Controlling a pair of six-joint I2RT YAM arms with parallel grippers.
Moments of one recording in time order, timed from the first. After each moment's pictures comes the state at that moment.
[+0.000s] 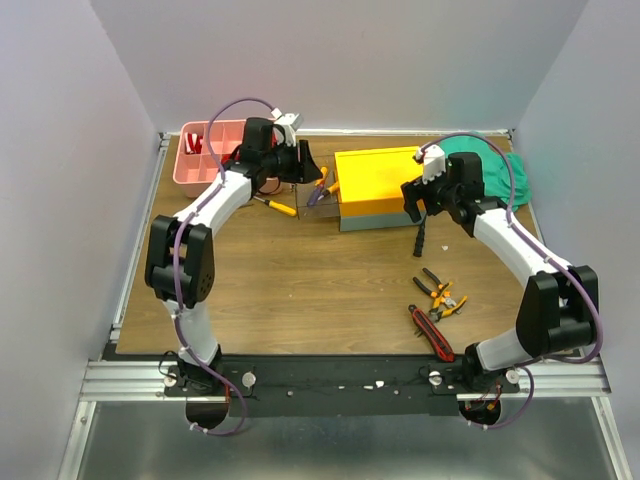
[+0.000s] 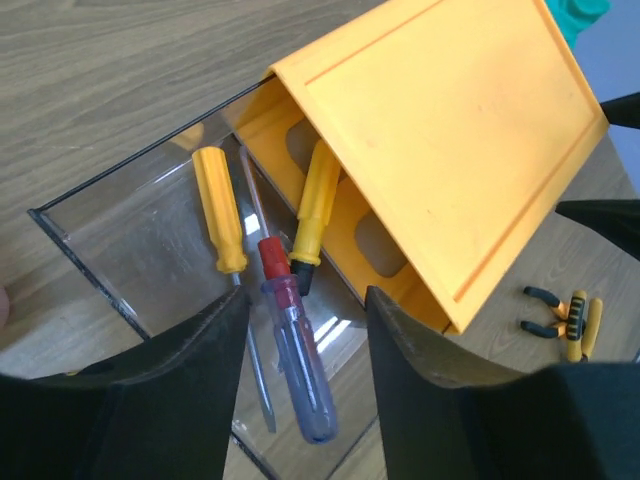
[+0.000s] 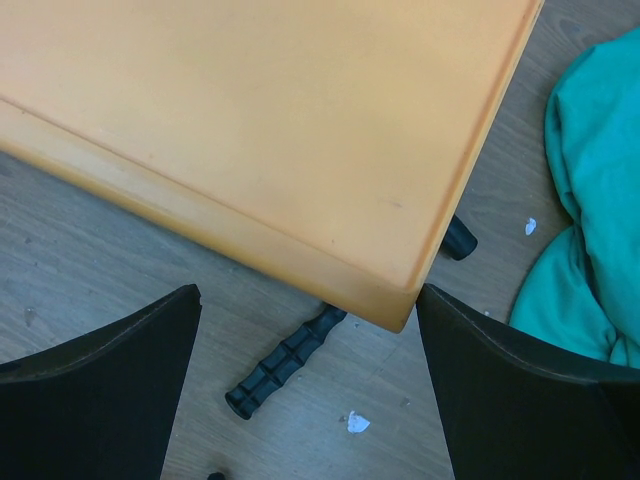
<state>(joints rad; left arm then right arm) -0.29 1.87 1.50 -0.14 0.54 -0.27 0.19 1.48 1.06 -0.21 -0.21 -0.33</state>
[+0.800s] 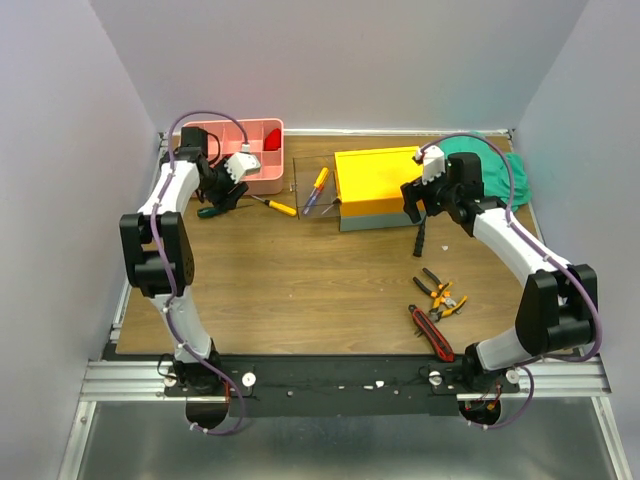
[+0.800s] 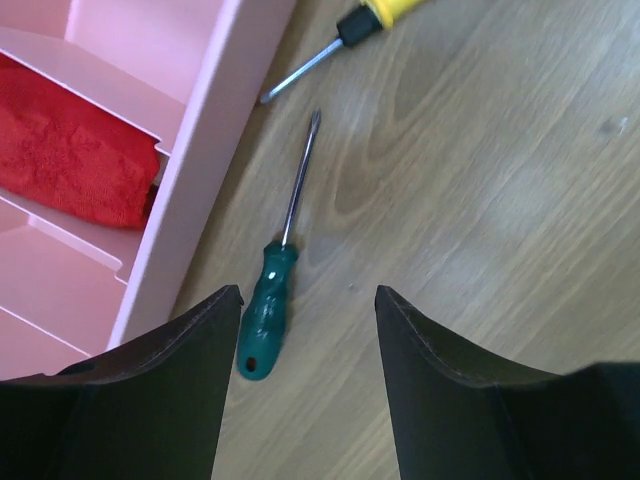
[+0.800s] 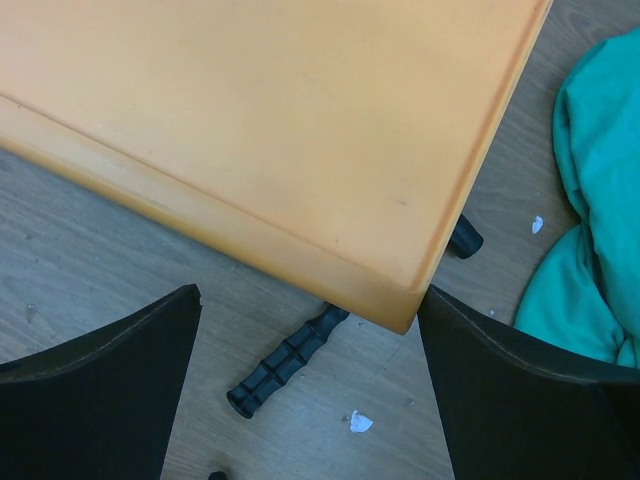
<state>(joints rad) 0.06 1.91 1.58 -0.78 0.44 1.00 0.19 1.49 1.06 -0.22 -0.21 -0.33</state>
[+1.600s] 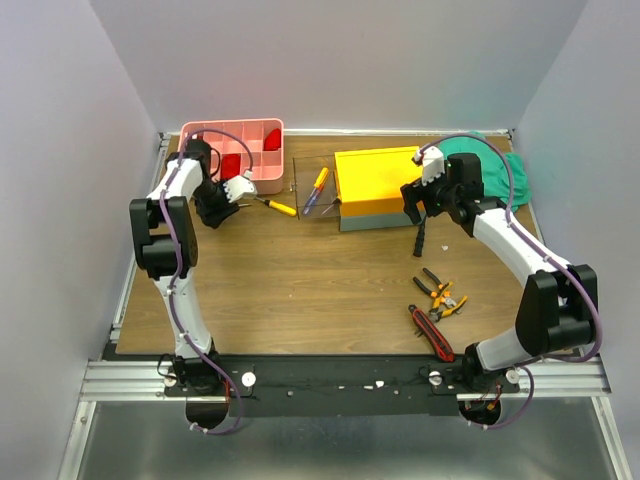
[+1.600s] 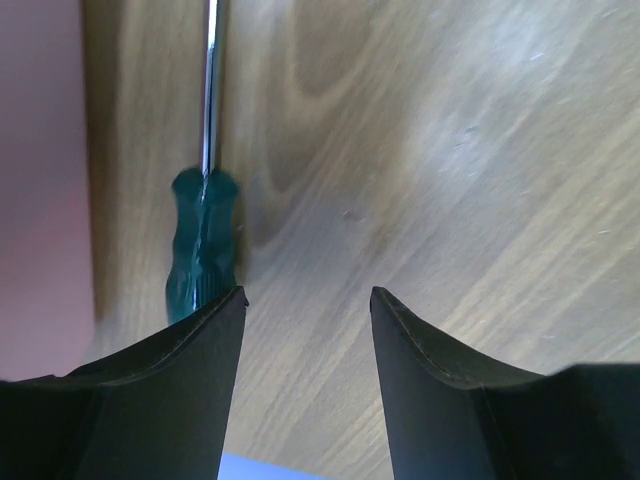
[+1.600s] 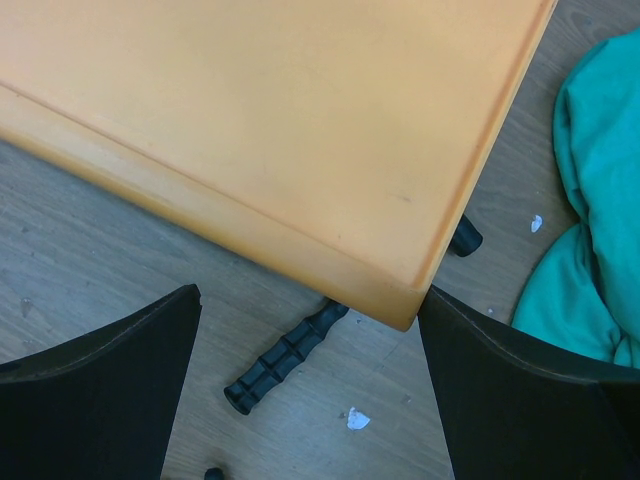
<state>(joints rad) 0.08 2.11 1.69 -0.98 0.22 1.26 0.19 1.49 1.06 -0.22 -0.21 -0.34</state>
